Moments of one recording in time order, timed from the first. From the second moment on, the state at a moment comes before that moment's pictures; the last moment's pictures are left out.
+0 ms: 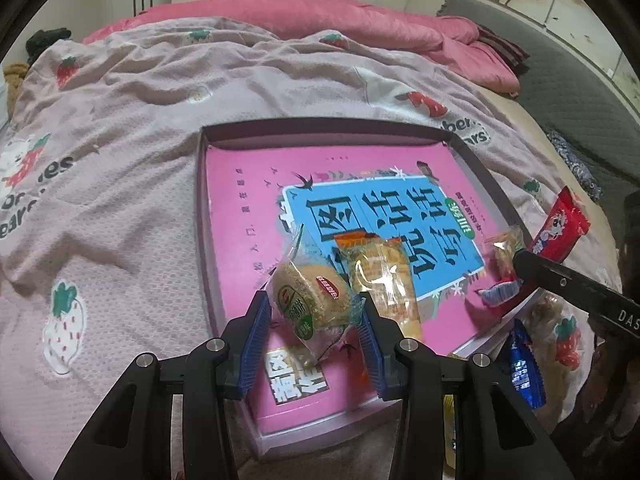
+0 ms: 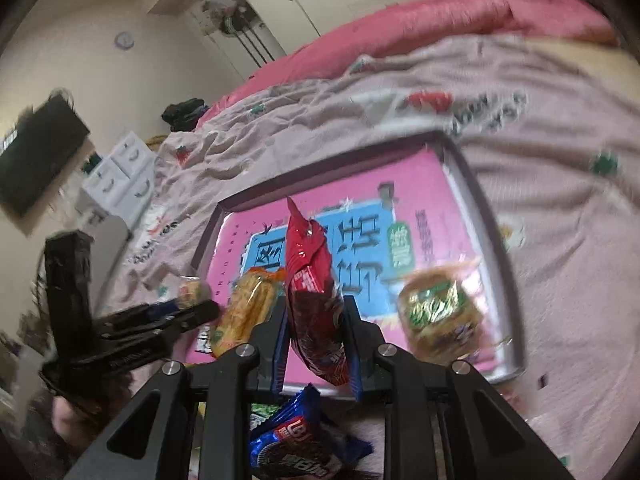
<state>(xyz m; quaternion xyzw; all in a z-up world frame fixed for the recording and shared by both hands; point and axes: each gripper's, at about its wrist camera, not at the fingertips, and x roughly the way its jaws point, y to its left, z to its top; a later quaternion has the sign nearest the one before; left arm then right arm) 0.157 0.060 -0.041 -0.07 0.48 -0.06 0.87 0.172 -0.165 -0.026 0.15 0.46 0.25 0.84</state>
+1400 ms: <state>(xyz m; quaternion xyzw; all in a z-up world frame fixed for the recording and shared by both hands) 0.156 0.053 -0.048 -0.06 0.48 -0.04 0.87 0.177 -0.189 -0.014 0.10 0.44 0.18 0.88</state>
